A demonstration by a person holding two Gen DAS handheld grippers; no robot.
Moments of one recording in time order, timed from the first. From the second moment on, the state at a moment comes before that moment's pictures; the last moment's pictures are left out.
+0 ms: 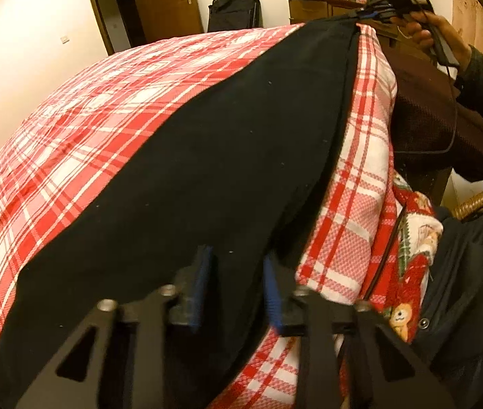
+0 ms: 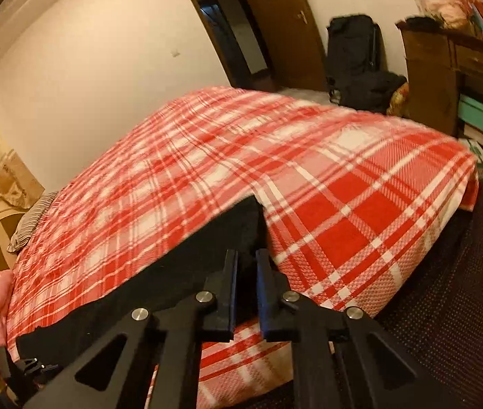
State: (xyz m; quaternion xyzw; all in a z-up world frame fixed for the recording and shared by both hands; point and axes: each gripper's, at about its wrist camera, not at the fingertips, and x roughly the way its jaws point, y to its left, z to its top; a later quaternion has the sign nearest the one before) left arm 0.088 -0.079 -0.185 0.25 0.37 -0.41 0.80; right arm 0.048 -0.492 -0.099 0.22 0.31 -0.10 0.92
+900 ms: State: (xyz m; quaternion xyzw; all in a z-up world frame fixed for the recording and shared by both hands) left arm 0.072 -0.074 -0.190 0.26 0.38 -0.44 0.77; right arm 0.057 -0.353 -0.101 0.07 0.33 0.05 0.94
